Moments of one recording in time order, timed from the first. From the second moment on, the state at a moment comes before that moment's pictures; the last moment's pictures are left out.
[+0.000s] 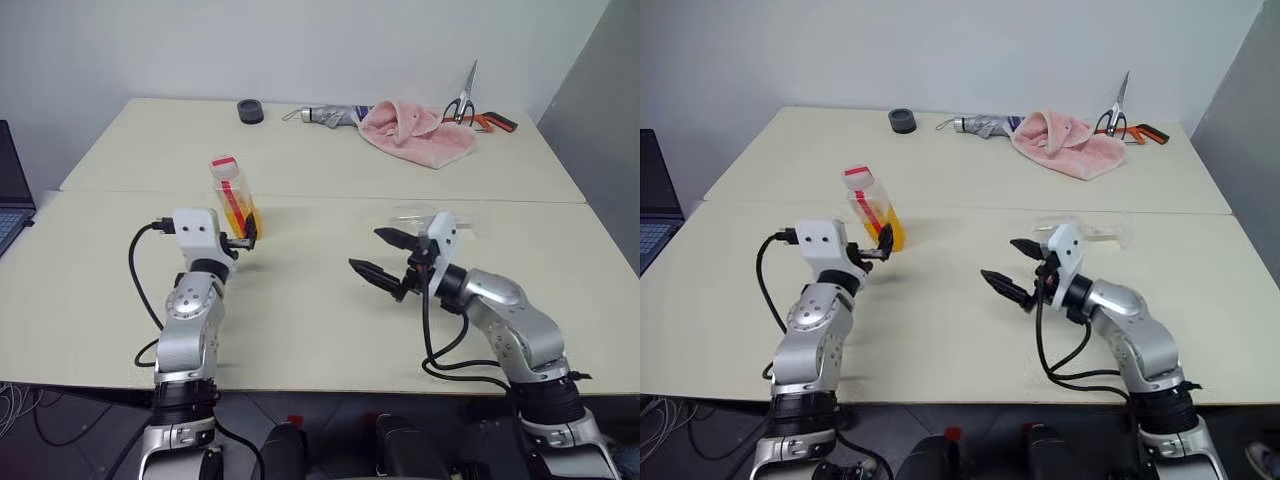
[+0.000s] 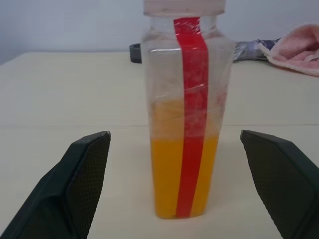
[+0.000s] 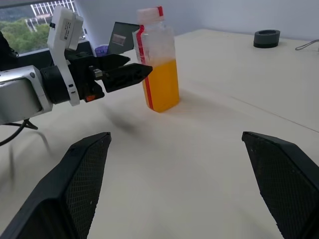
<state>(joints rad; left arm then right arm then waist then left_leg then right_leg) -0.35 0.22 0.19 -0.02 -0.13 0.27 -0.09 -0.37 -0.34 0.10 -0.25 0.45 0.51 0.68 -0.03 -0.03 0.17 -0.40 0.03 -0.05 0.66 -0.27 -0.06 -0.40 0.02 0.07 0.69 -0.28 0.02</state>
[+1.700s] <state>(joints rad) -0.61 0.25 0.17 0.22 -0.08 0.29 -0.03 -0.46 -0.35 0.18 -0.26 0.38 0.49 0.74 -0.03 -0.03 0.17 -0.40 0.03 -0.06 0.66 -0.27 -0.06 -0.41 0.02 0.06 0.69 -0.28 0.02</state>
